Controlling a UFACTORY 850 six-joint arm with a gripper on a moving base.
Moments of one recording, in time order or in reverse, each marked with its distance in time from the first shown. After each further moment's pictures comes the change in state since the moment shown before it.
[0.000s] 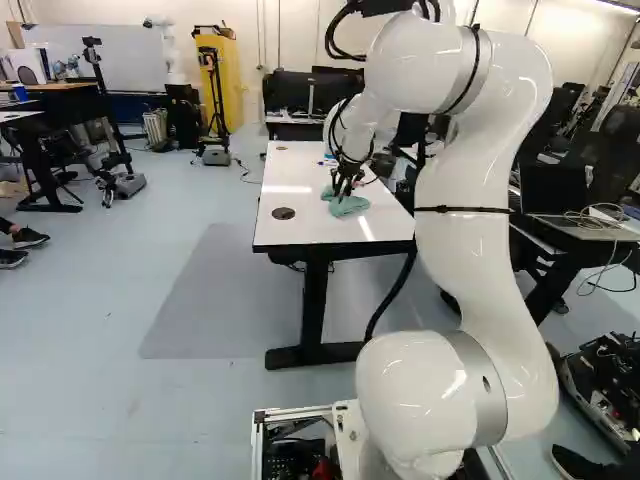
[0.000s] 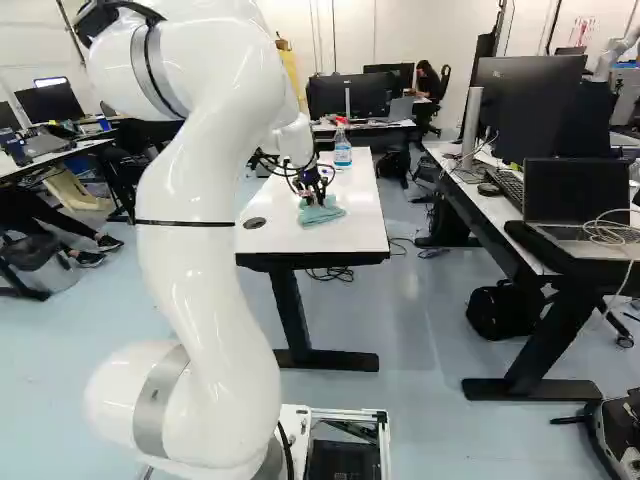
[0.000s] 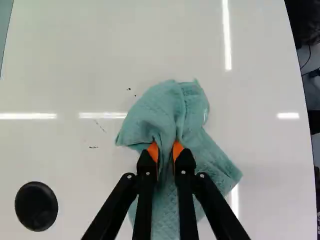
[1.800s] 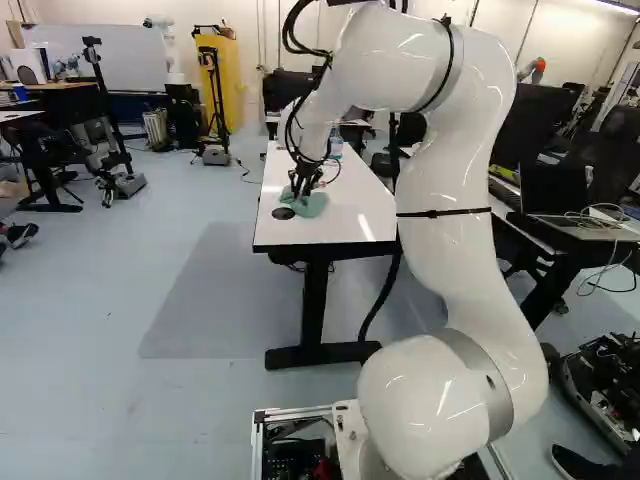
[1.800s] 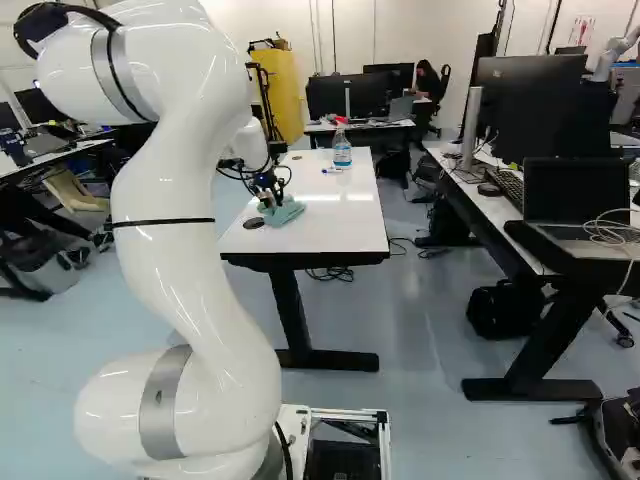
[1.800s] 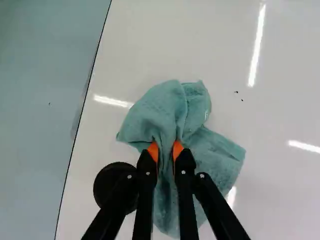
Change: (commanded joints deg) arm 12.6 2.2 3.0 0.0 0.0 0.0
